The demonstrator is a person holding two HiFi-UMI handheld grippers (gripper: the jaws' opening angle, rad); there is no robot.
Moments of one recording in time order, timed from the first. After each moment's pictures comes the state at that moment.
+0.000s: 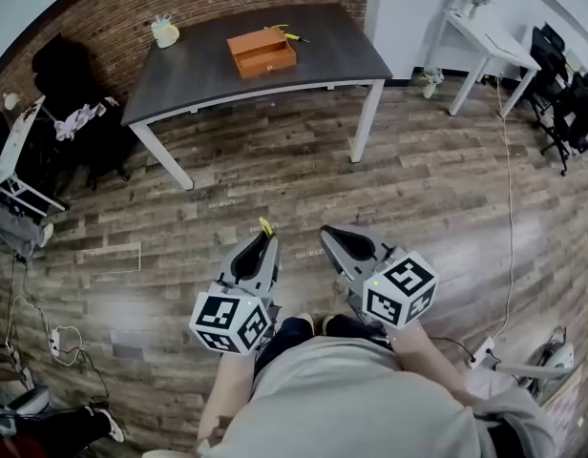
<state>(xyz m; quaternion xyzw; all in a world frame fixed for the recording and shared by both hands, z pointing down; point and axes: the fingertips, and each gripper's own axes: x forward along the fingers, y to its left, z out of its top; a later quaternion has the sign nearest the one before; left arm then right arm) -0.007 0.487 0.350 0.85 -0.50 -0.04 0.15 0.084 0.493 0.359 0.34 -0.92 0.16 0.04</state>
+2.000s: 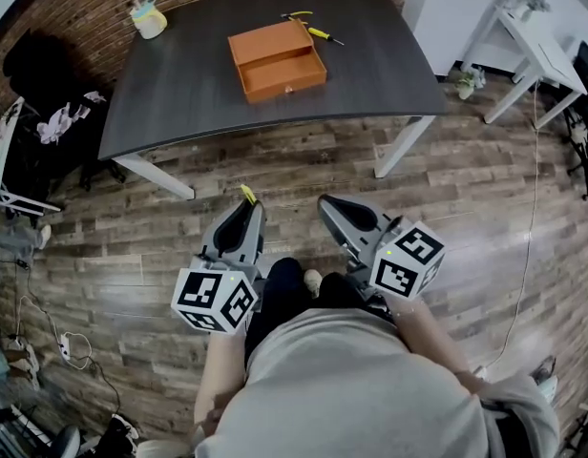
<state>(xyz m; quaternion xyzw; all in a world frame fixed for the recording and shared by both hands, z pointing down) -0.069 0.117 0.356 0.83 -0.54 -0.02 0.16 0.040 0.120 0.374 0.28 -0.93 0.24 -0.02</state>
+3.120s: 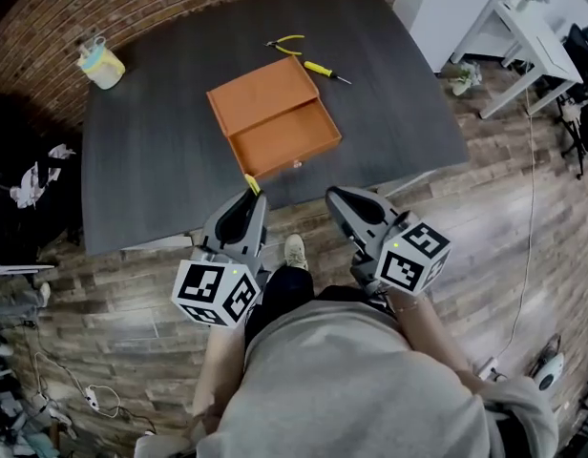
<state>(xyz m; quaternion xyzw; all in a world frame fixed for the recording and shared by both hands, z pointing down) -0.100 -0.156 0.367 0.87 -0.46 -0.01 0.17 0.014 -0.135 0.394 0.37 -0.89 0.27 -0.02</state>
